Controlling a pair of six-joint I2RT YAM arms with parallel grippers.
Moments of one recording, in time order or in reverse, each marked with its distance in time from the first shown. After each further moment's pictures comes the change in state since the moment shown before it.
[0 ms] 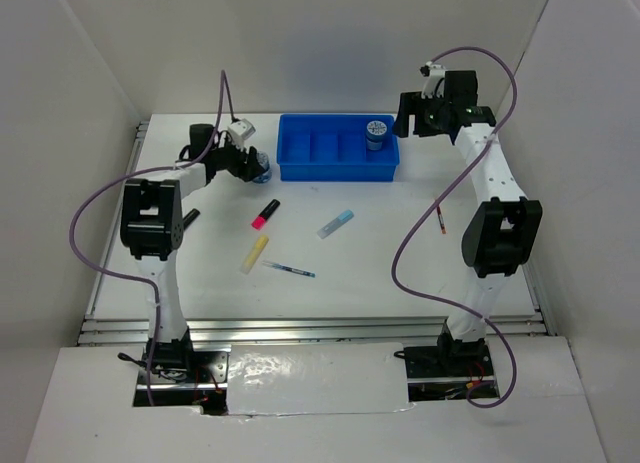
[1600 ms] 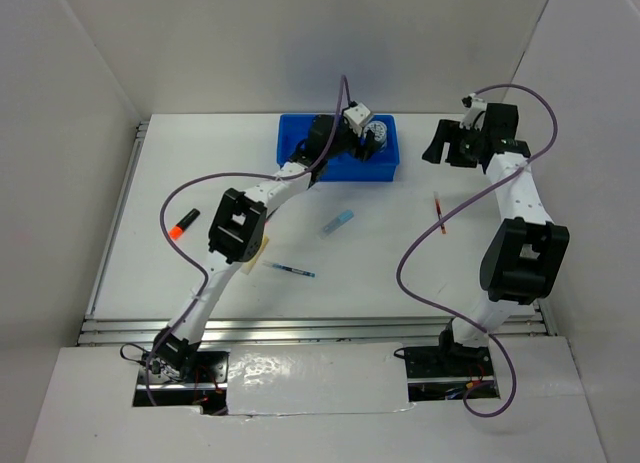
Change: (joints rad) left arm -0.521 0.409 0.729 0.212 -0.332 -0.282; right arm -0.199 -0.221 -0.394 0.084 -0.099 0.040
